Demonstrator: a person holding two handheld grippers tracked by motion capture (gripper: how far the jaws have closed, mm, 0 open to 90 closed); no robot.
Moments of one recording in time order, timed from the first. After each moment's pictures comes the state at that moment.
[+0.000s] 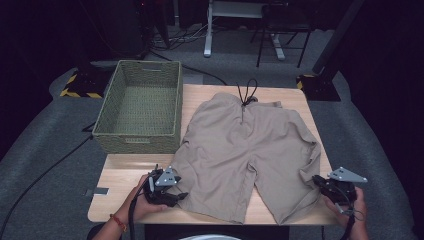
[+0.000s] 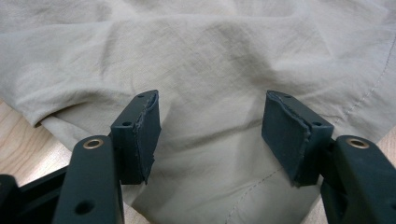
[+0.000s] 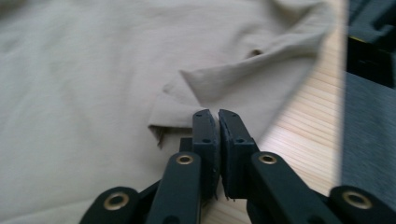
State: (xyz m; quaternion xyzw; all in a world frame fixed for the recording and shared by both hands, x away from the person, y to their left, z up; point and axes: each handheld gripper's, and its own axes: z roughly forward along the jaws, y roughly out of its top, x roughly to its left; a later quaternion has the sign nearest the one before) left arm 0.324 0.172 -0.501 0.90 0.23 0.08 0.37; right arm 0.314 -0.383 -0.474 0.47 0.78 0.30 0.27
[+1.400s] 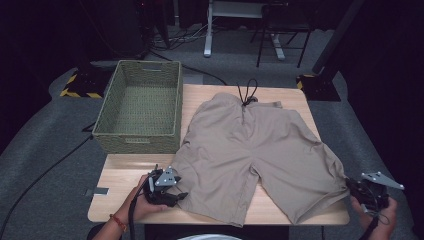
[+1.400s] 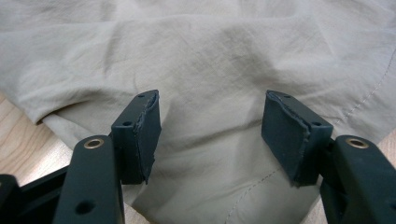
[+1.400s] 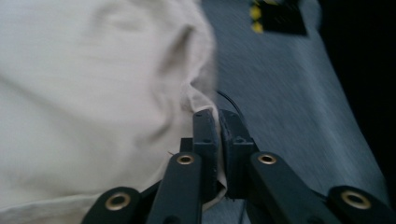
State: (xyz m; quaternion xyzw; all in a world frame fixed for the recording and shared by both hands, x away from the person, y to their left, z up) left arm 0.324 0.173 -0.501 0.90 0.23 0.09 0.37; right arm 0.298 -0.451 -0.464 0.60 0.68 0.25 0.32
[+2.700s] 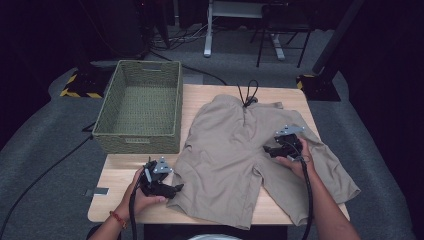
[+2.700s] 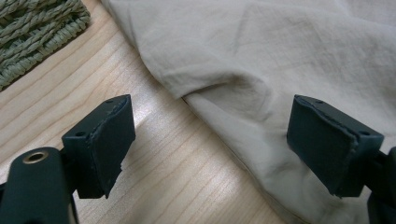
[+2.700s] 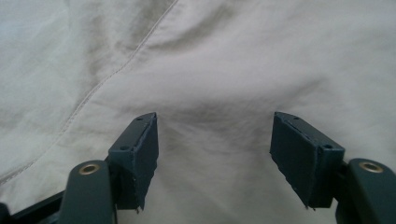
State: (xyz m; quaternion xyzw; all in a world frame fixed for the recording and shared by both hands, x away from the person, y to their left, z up) left arm 0.344 0.183 -0.500 0.87 0.34 0.10 0.34; right arm 0.473 -0.275 -0.489 0.39 0.84 0.33 0.19
